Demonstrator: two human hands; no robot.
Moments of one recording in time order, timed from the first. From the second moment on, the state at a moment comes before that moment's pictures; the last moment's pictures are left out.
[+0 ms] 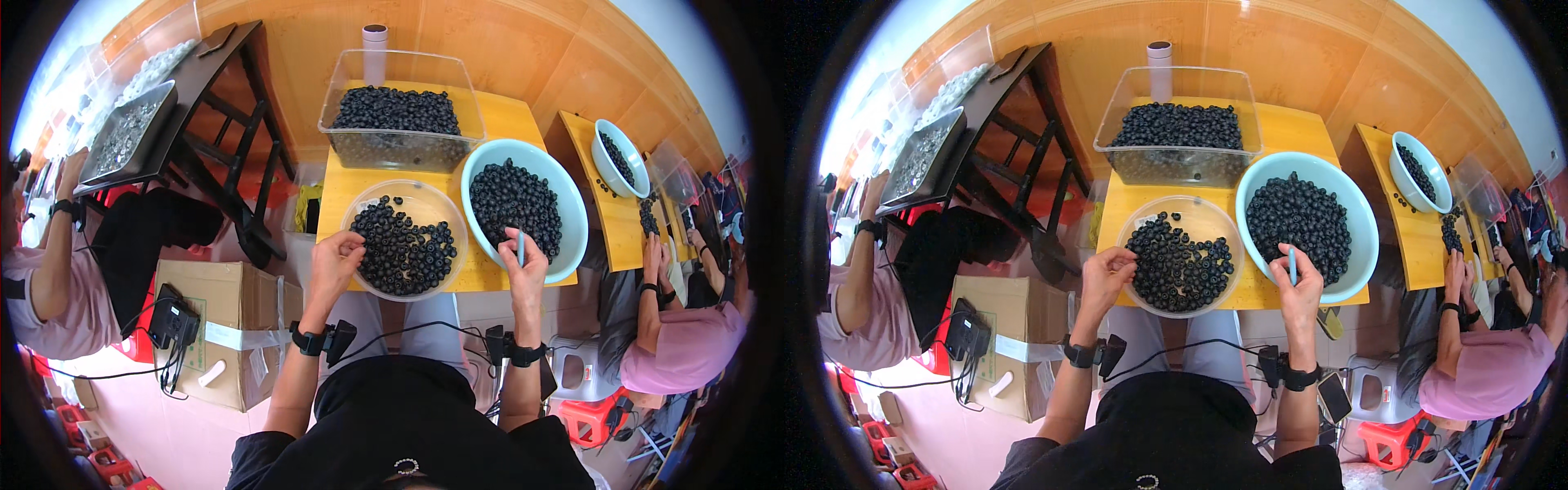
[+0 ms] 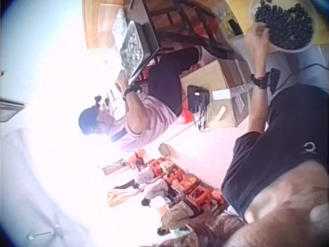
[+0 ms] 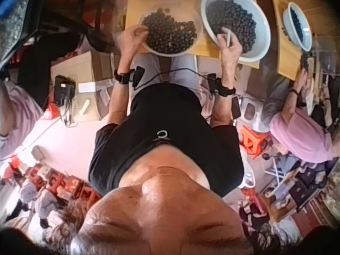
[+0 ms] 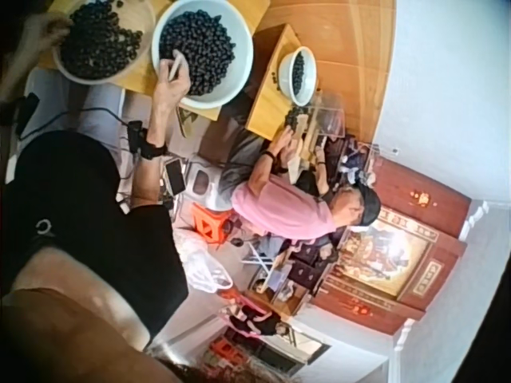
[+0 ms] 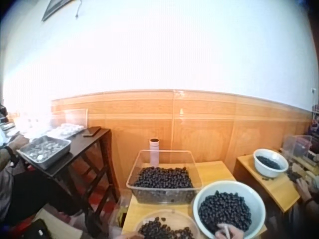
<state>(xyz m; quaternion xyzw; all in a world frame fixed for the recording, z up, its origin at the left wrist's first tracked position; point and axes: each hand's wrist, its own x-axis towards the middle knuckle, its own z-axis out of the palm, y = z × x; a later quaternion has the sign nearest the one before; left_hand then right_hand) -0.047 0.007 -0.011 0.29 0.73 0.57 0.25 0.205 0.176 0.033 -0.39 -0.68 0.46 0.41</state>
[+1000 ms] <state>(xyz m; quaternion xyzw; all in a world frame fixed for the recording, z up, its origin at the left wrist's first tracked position) -0.014 0.023 0.003 0.17 0.35 0.69 0.61 0.200 0.142 0.045 -0.33 -0.77 0.40 0.36</state>
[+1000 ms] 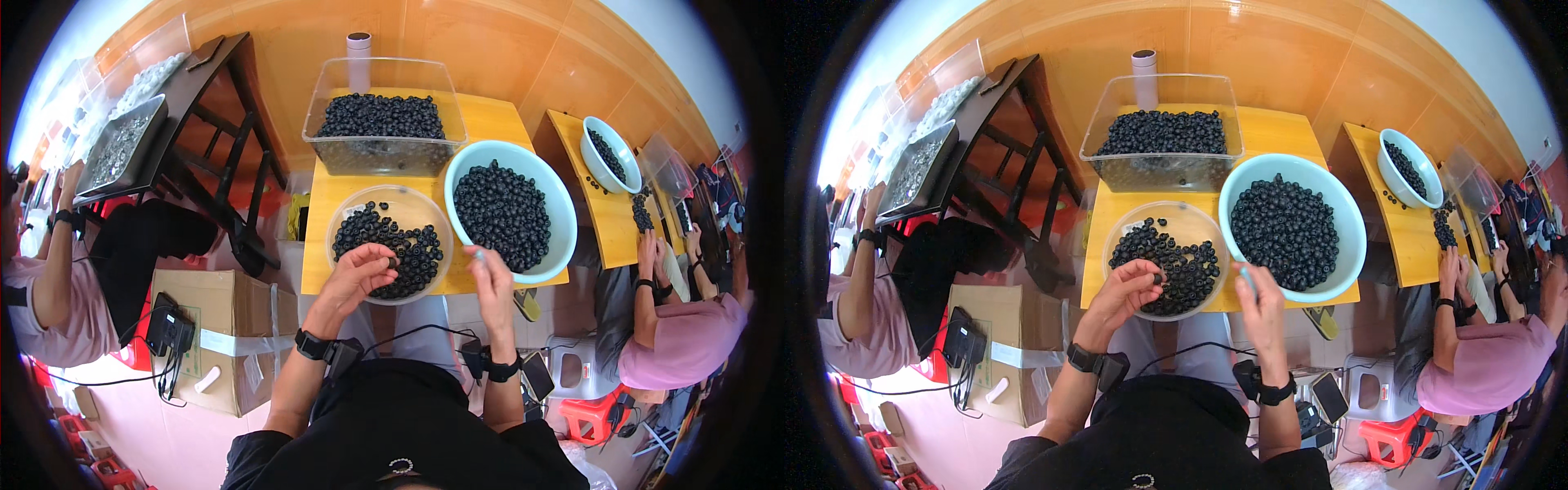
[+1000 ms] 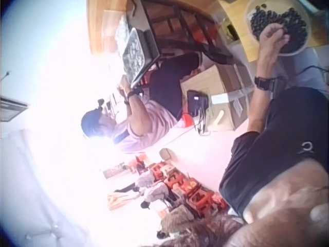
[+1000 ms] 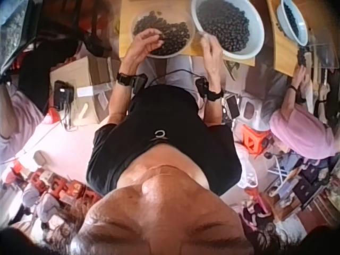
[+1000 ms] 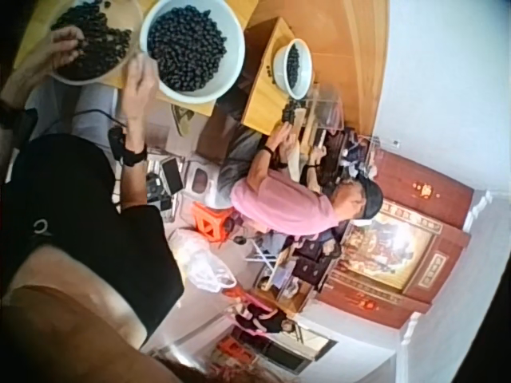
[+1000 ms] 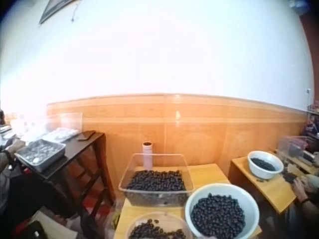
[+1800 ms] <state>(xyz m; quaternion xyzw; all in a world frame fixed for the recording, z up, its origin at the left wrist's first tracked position) 0.001 0.007 0.014 0.13 0.21 0.69 0.68 0.163 0.101 0.064 -0.15 -0.88 0.32 0.32</state>
